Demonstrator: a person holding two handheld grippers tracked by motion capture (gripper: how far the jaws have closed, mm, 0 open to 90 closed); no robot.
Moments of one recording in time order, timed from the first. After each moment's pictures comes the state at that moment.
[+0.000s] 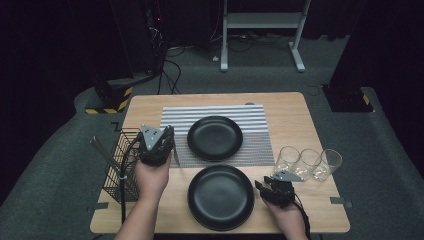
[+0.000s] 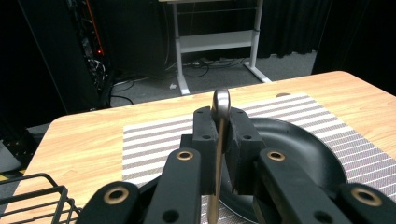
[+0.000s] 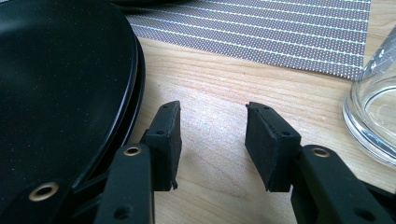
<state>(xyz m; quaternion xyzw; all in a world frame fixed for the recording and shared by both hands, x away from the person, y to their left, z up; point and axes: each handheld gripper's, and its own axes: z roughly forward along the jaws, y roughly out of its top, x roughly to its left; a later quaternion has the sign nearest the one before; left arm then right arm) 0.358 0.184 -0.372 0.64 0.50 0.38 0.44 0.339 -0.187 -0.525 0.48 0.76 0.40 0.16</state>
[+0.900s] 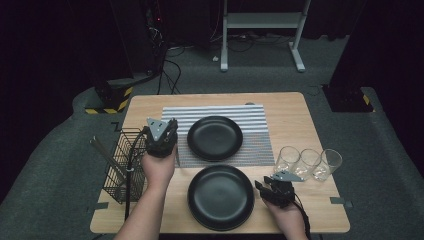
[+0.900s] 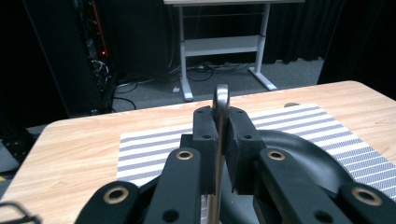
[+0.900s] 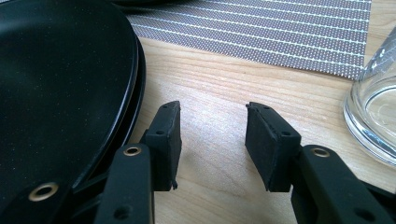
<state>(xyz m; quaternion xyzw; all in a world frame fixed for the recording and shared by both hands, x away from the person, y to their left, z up) 0.393 0.175 -0.380 0.63 0.51 0.38 0.45 0.339 -0.187 -0.525 0.48 0.76 0.40 0.16</state>
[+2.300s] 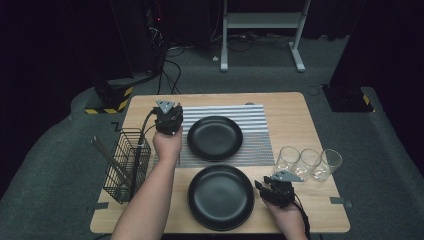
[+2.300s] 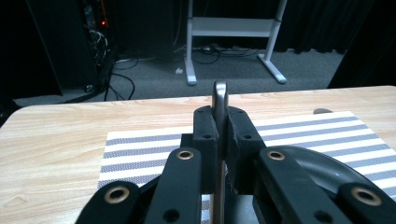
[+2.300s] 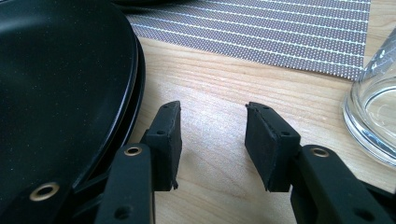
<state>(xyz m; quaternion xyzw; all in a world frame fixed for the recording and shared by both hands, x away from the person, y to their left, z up) 0.484 0.178 -0.405 0.61 0.56 0.35 0.43 0.339 -0.186 -0.526 0.48 0.77 0.40 0.17</state>
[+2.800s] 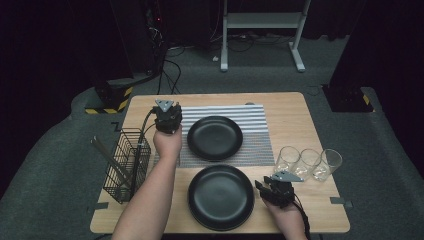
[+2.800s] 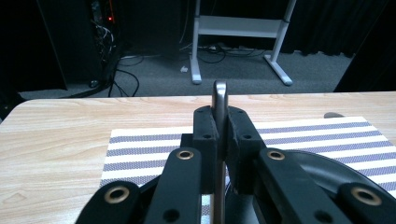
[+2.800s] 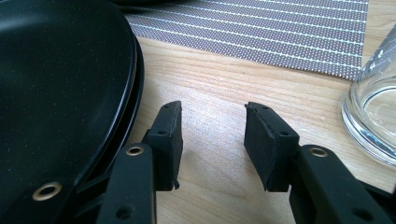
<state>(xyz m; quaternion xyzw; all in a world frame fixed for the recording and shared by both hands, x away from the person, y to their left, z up) 0.490 0.178 -0.409 0.61 0.58 0.35 0.43 0.339 -0.186 -0.526 0.48 0.77 0.39 0.17</state>
